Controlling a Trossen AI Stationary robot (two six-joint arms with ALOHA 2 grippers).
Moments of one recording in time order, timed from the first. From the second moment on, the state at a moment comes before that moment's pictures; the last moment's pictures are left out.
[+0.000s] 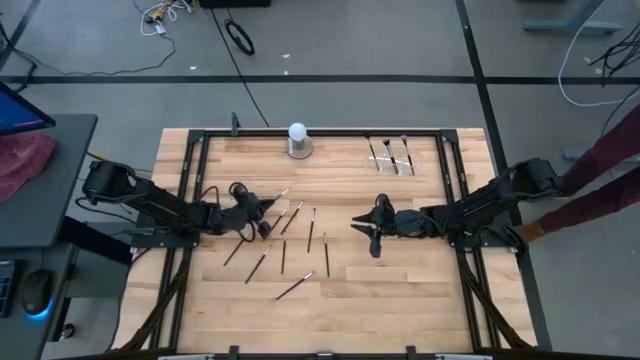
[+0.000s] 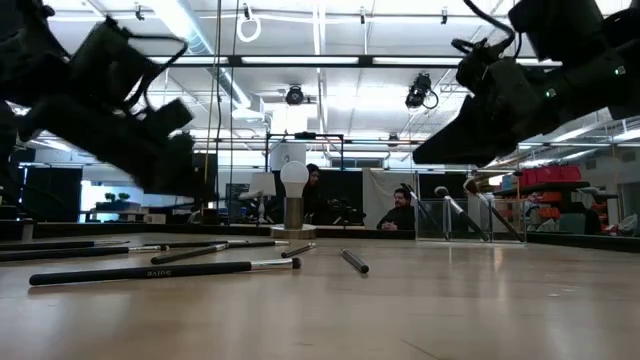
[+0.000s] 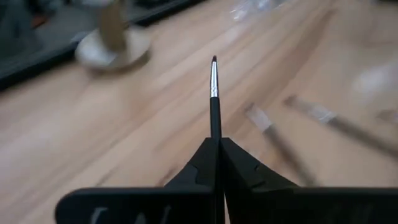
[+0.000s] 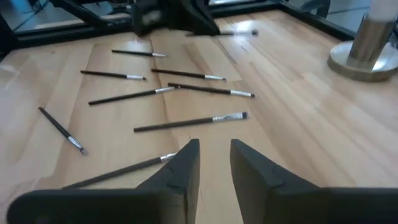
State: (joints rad) left arm -0.14 1.34 0.18 0.62 -0.72 -0.38; right arm 0.22 1.42 0.37 0.66 0.39 0.24
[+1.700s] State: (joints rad) left arm -0.29 1.58 0.64 0.89 -0.48 0.04; right arm 0.26 1.81 0.55 1.49 0.28 -0.09
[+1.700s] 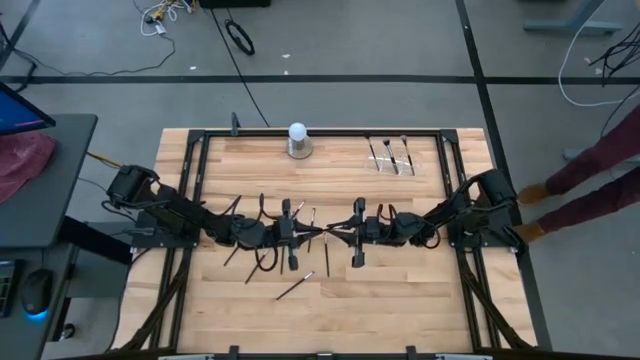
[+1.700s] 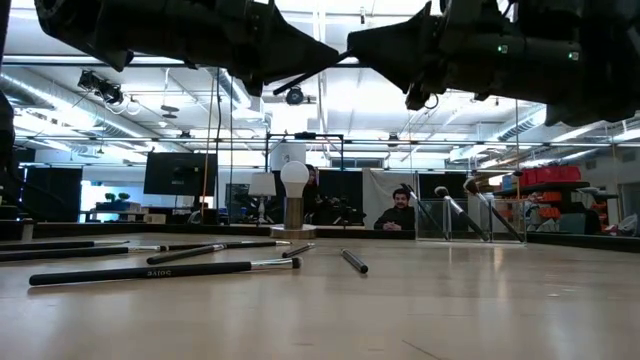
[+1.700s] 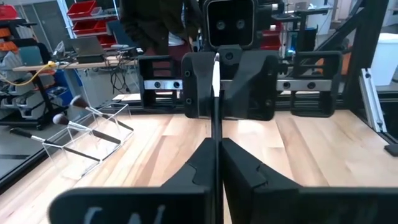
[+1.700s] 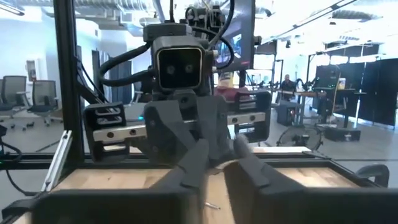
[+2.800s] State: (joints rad) left arm -0.24 1.59 0.64 0.73 -0.50 -0.09; right arm -0.51 1.13 1.03 -0.87 0.31 0.17
